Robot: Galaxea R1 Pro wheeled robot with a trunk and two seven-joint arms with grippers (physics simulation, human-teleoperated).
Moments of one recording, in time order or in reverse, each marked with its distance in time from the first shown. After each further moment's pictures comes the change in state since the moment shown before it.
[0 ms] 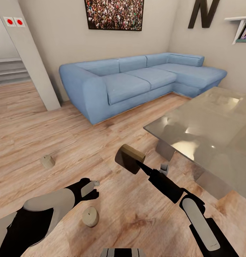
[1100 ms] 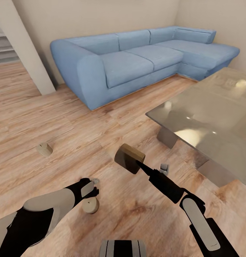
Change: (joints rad) left arm 0.000 0.000 -0.001 0.000 0.001 -0.079 0.002; right arm 0.000 -0.002 -0.001 0.000 0.000 0.001 0.037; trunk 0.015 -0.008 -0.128
